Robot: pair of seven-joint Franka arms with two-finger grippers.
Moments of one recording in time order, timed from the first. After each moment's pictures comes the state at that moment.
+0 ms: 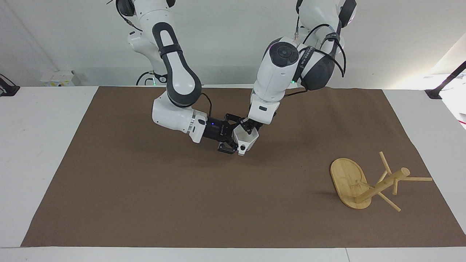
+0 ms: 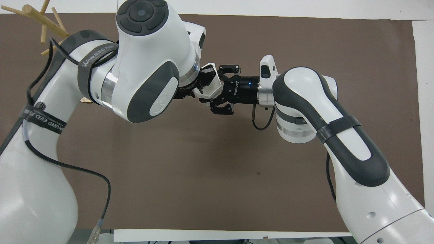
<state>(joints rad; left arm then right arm) -0.60 0.41 -0.07 -1.31 -0.11 1.73 -1.00 0.36 0.31 0.04 -1.91 1.57 2.23 -1.93</state>
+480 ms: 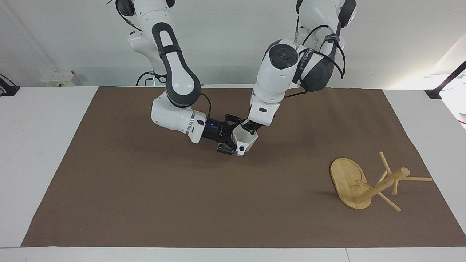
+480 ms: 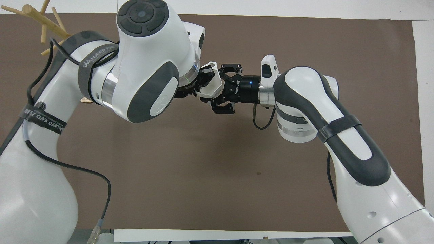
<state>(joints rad) -0.60 0.41 -0.06 -1.31 -0.11 1.74 -1.00 0.36 0.30 0.04 -1.90 1.57 2.23 -1.92</state>
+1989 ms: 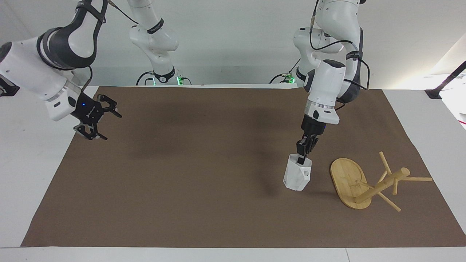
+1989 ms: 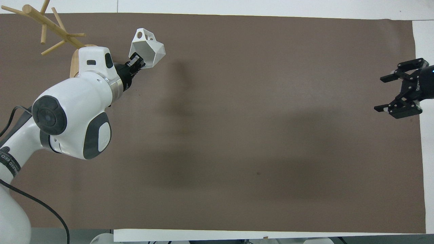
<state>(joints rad) -0.37 0.07 -0.05 -2.23 -0.05 3.05 -1.07 -0.27 0.05 0.03 -1.74 0.24 1.70 -1.32</state>
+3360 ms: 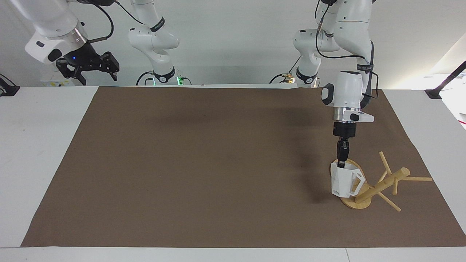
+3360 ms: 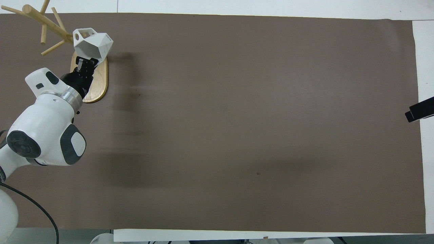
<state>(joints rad) -0.14 0.15 -0.05 -2.37 -0.05 3.39 -1.22 -0.01 0.00 -0.06 -1.45 -0.06 1.27 -0.27</state>
